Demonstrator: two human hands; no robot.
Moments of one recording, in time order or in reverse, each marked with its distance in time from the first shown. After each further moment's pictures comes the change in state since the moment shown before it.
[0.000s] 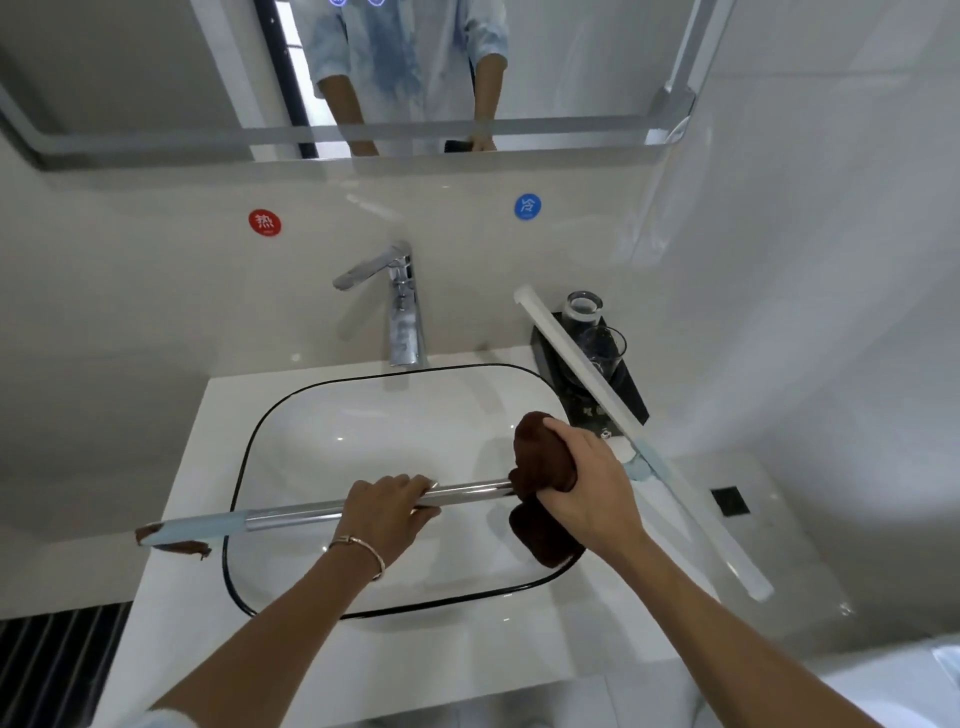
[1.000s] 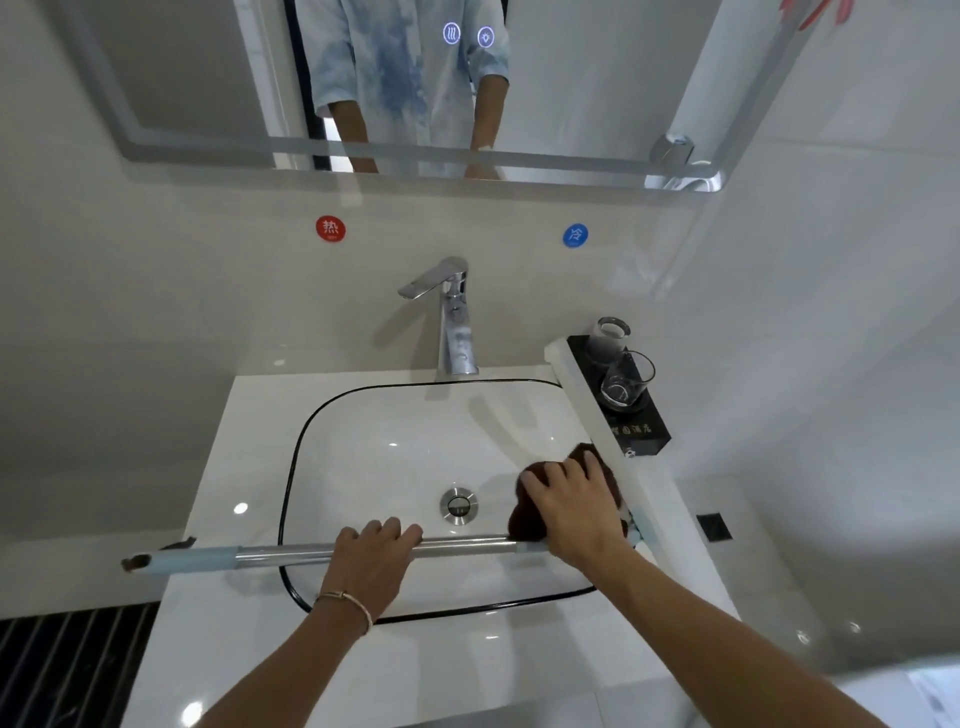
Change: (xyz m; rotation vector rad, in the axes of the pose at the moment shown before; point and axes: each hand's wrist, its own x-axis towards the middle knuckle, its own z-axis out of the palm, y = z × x) left_hand -0.073 -0.058 0.015 0.049 -0.081 0.013; right_hand 0.003 -0.054 0.059 -1.016 -0.374 -0.247
